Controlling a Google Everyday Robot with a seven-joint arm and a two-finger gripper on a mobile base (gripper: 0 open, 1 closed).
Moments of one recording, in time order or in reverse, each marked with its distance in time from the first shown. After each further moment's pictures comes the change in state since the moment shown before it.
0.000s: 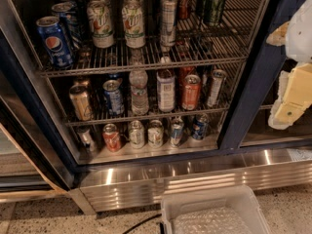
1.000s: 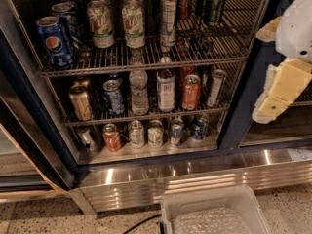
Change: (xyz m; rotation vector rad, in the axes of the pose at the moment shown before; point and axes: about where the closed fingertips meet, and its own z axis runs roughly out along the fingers) arm -0.027 -0.002 0.000 0.007 -0.112 0.016
